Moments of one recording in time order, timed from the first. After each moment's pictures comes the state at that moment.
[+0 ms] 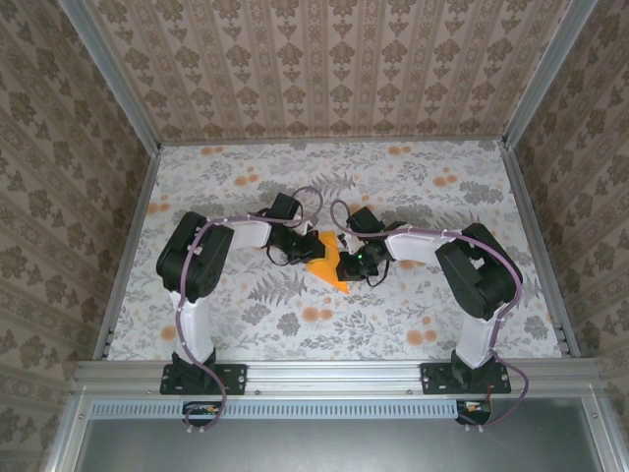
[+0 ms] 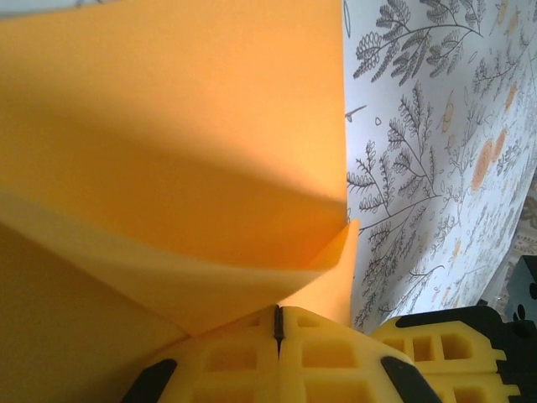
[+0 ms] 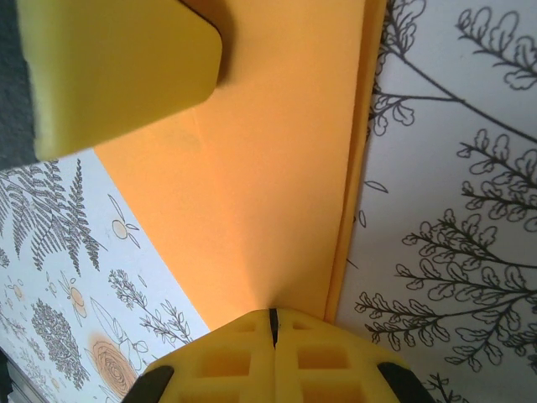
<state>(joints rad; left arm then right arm) -0.54 1.99 1.11 -0.24 0.70 -0.58 0.56 1.85 1.03 -0.42 -0.43 0.44</state>
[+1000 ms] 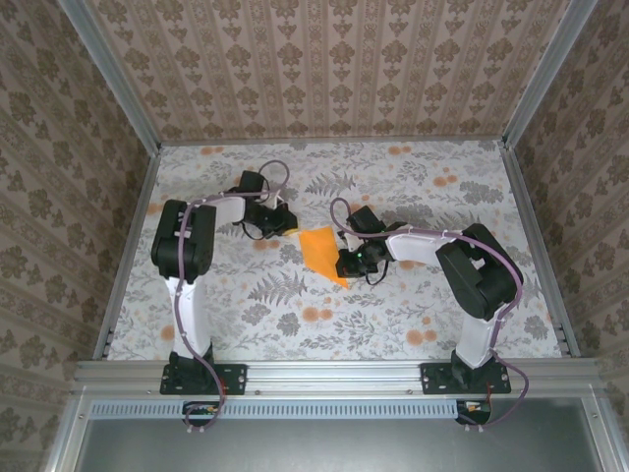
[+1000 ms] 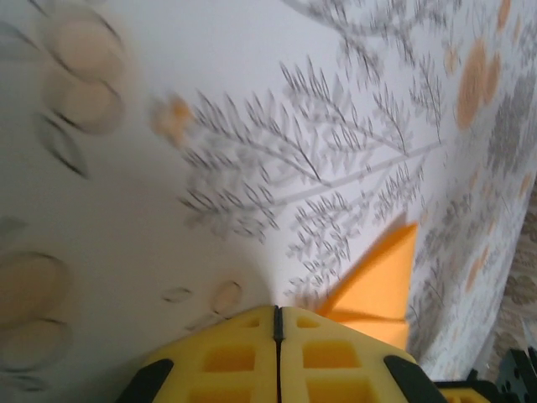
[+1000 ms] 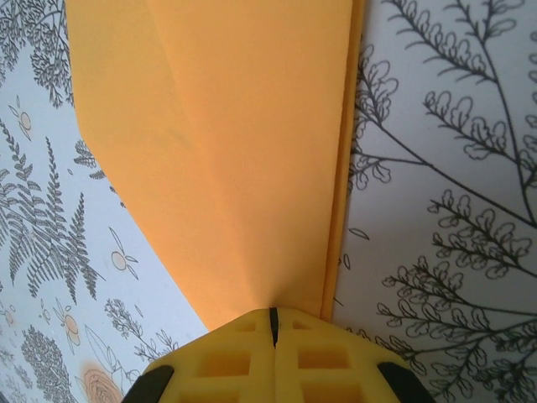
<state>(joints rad) -0.28 2.12 1.33 -0.35 0.72 -0.45 0.56 1.84 1.02 -0.38 -0.39 0.44</state>
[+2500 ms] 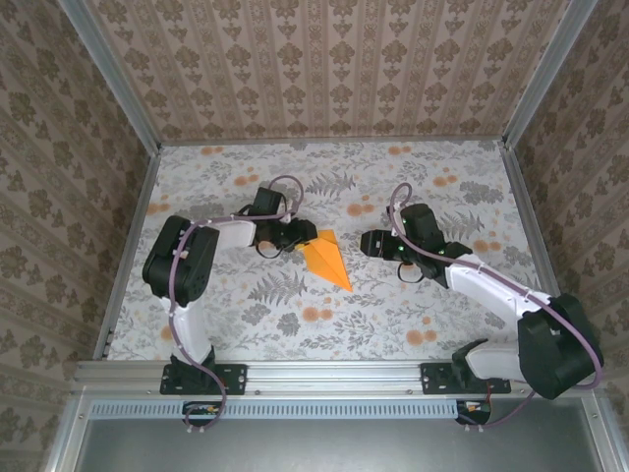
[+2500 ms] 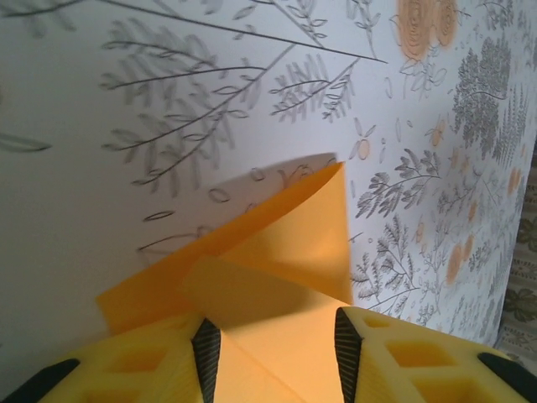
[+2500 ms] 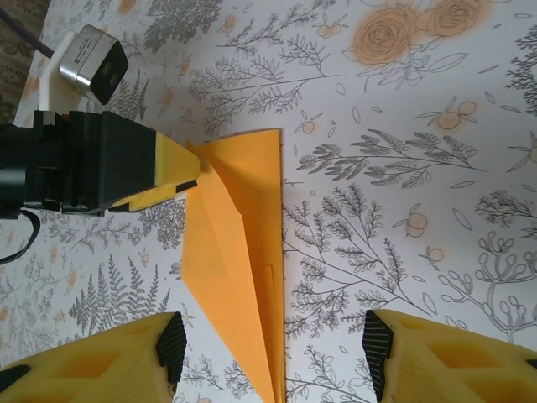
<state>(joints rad) -0.47 1.92 1.05 -0.07 0.61 -0.69 0.40 1.27 0.70 -0.14 -0.24 0.53</state>
